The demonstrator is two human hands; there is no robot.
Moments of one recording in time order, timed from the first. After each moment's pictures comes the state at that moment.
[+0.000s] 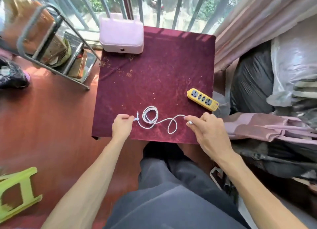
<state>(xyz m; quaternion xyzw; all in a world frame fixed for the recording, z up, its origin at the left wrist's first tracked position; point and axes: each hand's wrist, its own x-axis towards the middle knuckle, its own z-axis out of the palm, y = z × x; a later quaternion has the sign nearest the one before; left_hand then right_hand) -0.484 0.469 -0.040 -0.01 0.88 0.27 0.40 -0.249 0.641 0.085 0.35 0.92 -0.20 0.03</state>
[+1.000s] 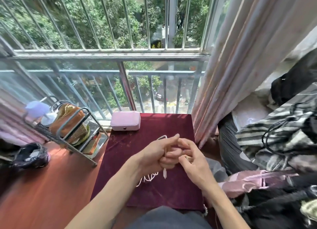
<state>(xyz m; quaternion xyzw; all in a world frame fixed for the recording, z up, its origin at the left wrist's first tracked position) -0.361 0.599 0.276 0.19 0.40 0.49 0.75 -0.205 0.666 0.206 0.36 0.71 -0.57 -0.22</state>
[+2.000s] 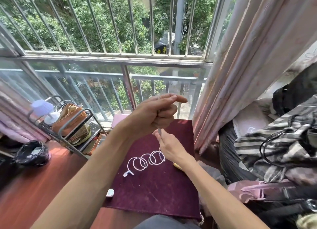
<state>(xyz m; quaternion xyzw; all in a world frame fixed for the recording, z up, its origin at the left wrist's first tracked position) -0.403 0.641 0.368 0.38 0.38 0.58 0.62 -0.300 0.708 0.213 0.30 0.85 -0.42 -0.06</state>
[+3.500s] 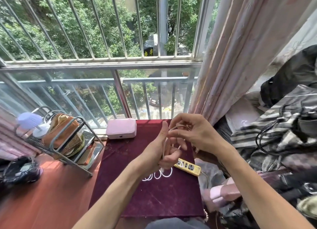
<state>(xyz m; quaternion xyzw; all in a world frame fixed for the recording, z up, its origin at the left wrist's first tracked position) -0.369 0.610 0.284 0.31 0.37 0.49 0.73 -0.239 0.740 0.311 0.13 0.81 -0.53 -0.21</state>
